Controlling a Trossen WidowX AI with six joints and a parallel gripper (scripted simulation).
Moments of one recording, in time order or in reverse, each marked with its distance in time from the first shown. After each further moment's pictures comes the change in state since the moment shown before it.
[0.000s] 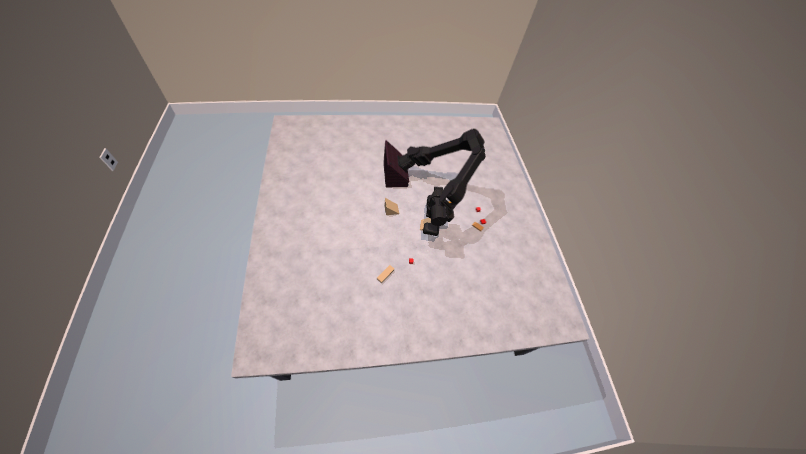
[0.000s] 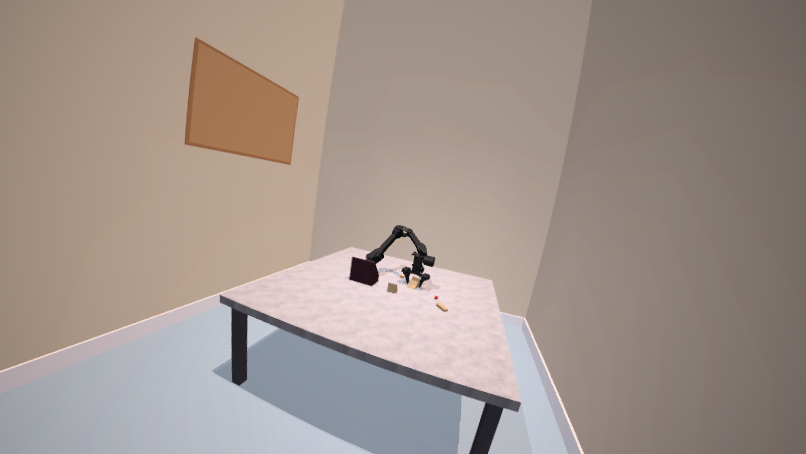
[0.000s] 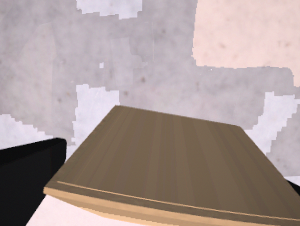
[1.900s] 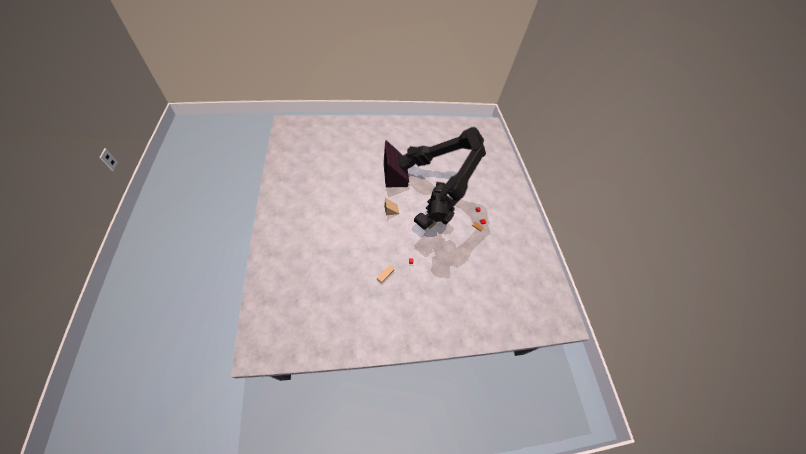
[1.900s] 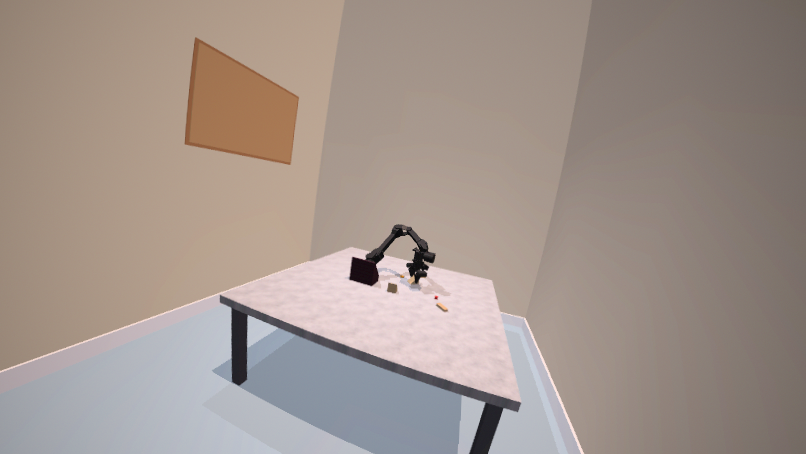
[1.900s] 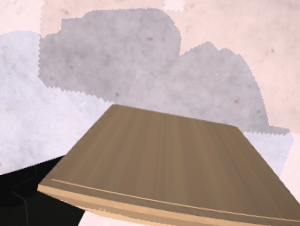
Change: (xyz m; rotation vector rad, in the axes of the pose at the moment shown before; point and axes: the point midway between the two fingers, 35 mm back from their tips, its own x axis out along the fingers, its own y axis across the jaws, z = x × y) arm -0.027 0.001 0.000 0.601 -0.004 0.004
